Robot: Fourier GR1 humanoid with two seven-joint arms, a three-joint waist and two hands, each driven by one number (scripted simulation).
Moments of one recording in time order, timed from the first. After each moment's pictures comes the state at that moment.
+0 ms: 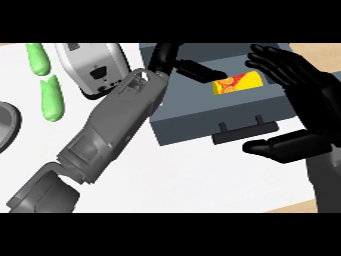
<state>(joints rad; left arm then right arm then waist) -1.26 0.00 -0.34 -0.36 0.44 0.27 -0.29 -0.42 -0.19 -0.04 -1.76 -0.23 0.32 0.08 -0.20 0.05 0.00</state>
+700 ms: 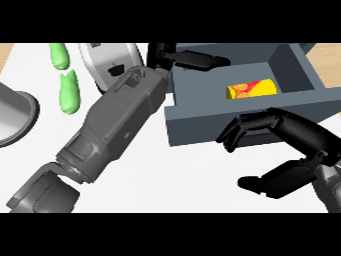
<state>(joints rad) -1.26 0.00 -0.28 -0.40 0.62 0.31 -0.48 -0.34 -0.37 0.17 -1.78 -0.16 0.62 0.19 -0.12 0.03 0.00</state>
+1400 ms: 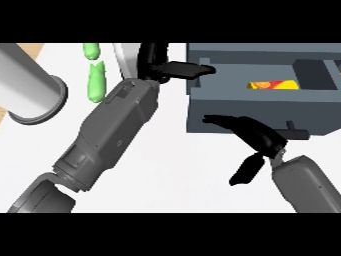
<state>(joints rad) -1.15 0.01 -0.24 -0.46 0.67 0.24 -0.56 -0.36 -0.33 0.35 -1.37 0.41 0.41 -0.03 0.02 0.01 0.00</state>
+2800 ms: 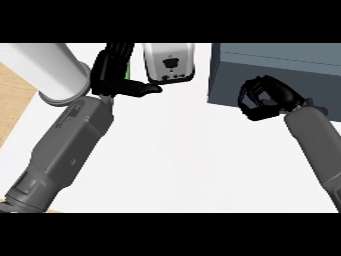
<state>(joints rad) -0.85 0.20 -0.26 -0.74 0.69 0.04 -0.49 -0.76 -0.34 0.07 -0.58 0.37 0.33 -0.42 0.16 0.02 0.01</state>
